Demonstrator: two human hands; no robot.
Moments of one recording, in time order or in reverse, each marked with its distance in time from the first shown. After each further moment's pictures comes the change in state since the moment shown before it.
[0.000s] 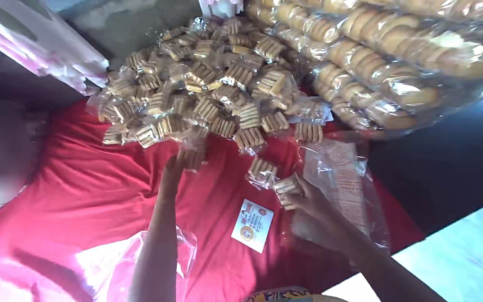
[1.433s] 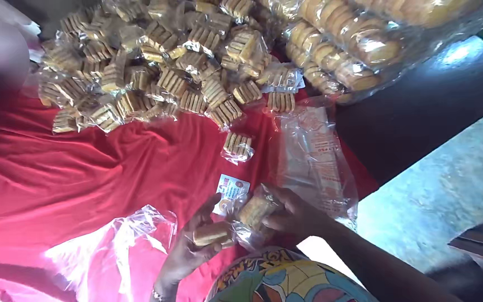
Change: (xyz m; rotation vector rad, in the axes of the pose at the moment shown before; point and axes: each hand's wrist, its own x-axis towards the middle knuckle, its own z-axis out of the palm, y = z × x) left_hand -0.188 -0.052 0.045 -0.584 -0.743 0.521; right_hand -0.089 -0.032 0.013 0.510 -0.350 -0.491
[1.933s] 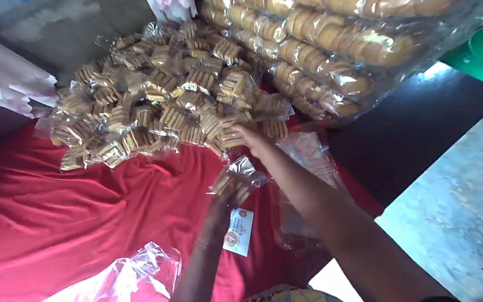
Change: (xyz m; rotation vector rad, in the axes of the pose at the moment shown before) left_hand 0.147 -0.014 0.027 -0.450 0.483 -0.455; right_hand 0.203 -0.016 -0.085 0.017 0.690 0.327
